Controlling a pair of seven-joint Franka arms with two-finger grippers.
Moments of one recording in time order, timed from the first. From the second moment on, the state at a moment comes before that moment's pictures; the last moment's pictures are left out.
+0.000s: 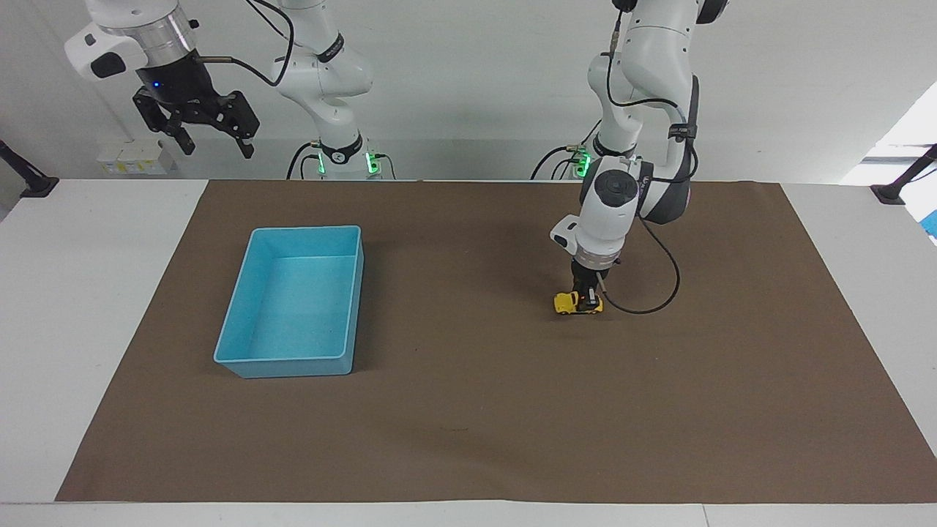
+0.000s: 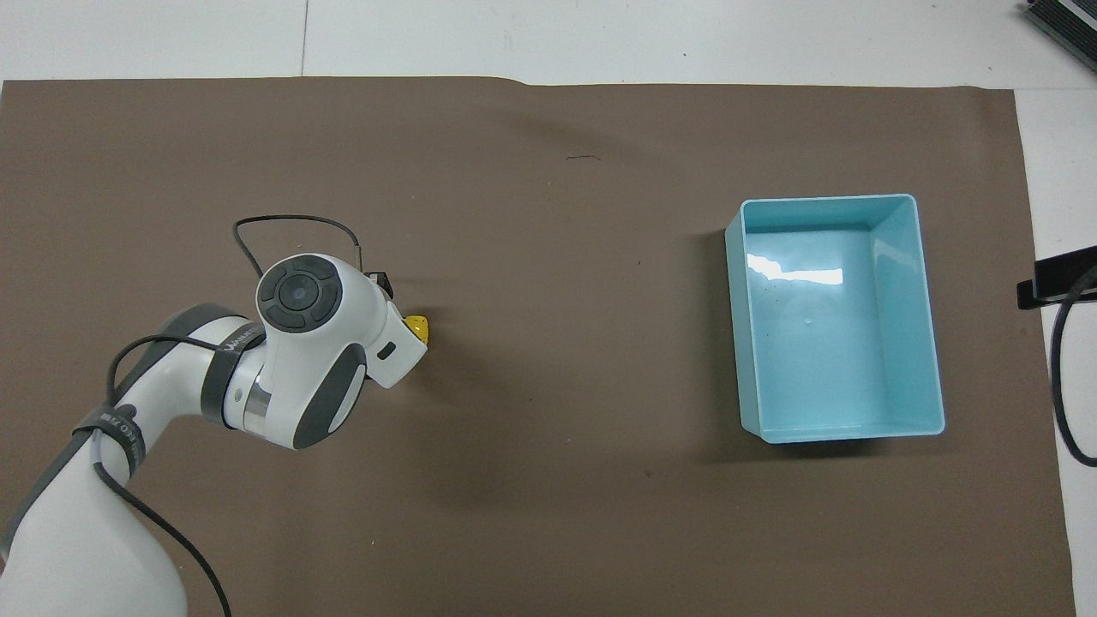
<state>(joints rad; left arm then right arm) -0.46 0.23 0.06 -2.10 0.03 2.35 1.19 0.08 0.00 -0.12 -1.36 0.00 1.34 0.06</state>
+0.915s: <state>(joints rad) -0.37 0.22 0.06 -2.09 0.03 2.33 1.32 0.08 0.00 -0.12 -1.36 0.00 1.34 0.06</state>
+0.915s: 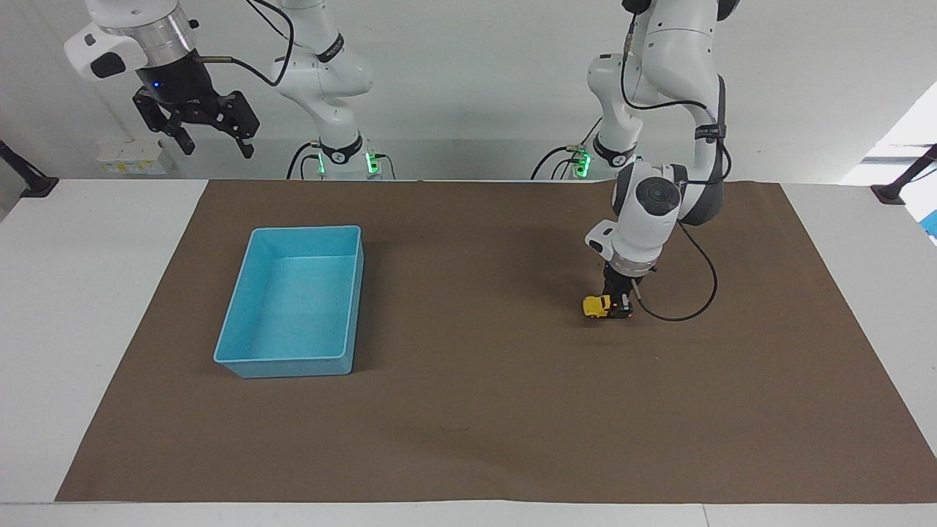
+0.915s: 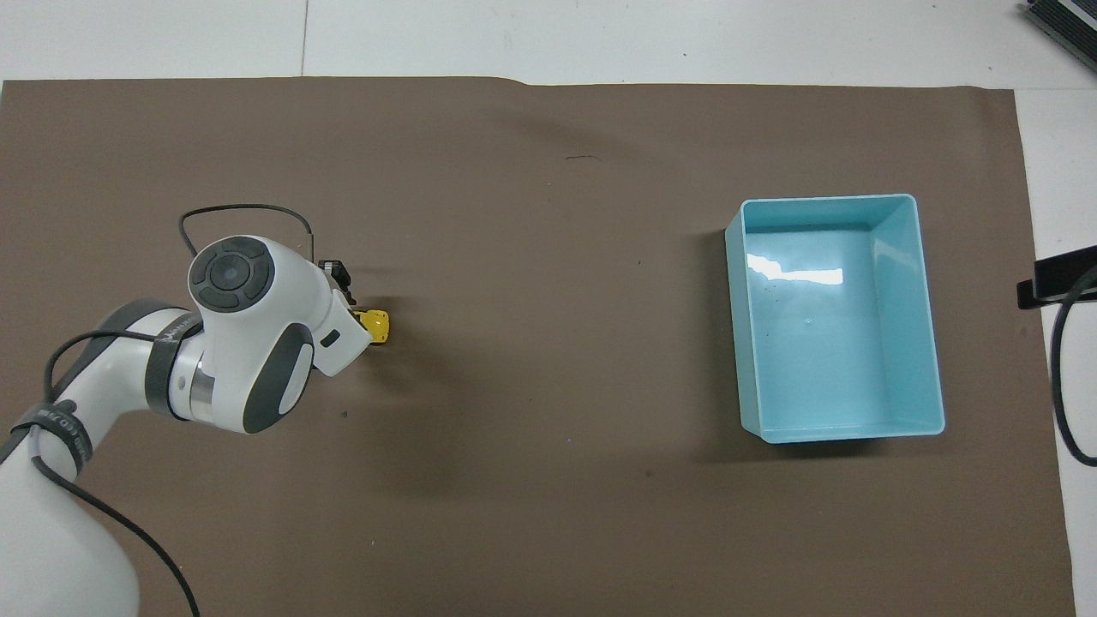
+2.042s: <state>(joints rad) -0.20 0.08 0.08 -1.68 0.03 1.89 0.20 0.08 0.00 -0.13 -1.36 0.00 1.34 0.06</state>
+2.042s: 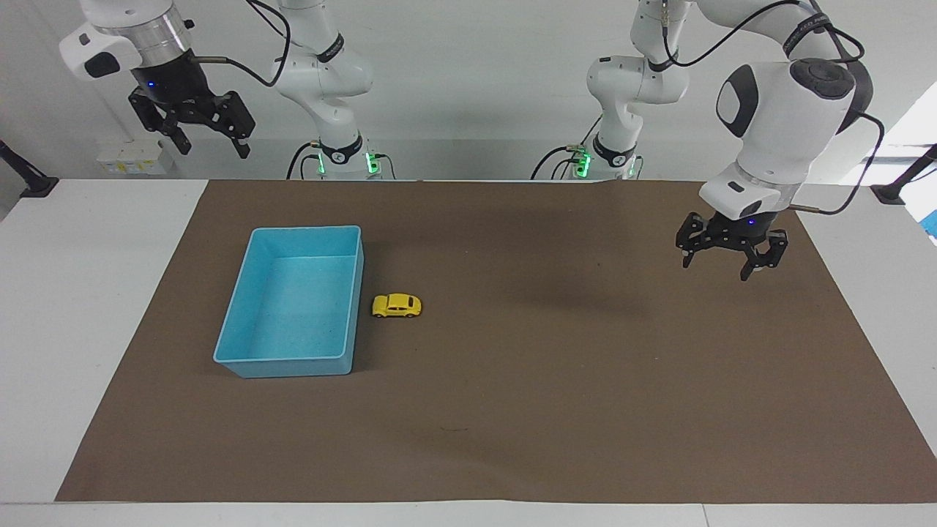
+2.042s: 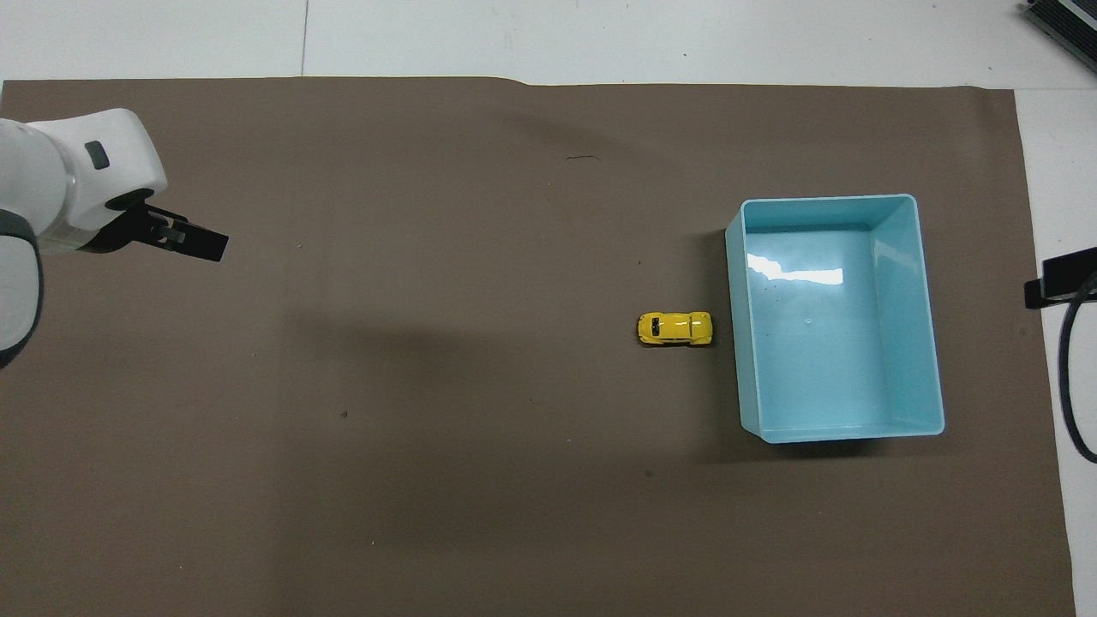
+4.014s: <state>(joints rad) -0.14 -0.02 0.08 -1.52 -0.03 1.53 0.07 0.30 -0.02 -0.10 -1.70 0.01 1.64 -1.24</state>
